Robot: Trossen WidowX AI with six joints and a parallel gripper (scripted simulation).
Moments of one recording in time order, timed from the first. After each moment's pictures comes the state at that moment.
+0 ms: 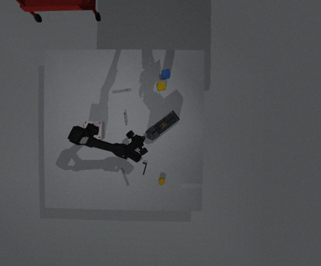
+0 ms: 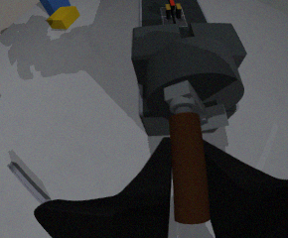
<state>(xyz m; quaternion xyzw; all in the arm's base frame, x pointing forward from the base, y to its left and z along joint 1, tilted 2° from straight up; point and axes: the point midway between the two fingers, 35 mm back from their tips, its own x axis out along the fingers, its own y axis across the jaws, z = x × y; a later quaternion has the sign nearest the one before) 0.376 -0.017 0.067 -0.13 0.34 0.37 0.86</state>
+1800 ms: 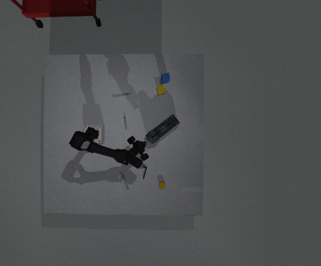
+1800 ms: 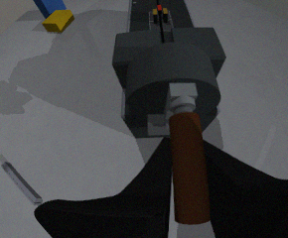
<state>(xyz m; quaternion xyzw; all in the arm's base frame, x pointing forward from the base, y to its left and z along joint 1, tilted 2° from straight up) 0.387 -0.028 0.069 -0.13 0.33 0.37 0.86</state>
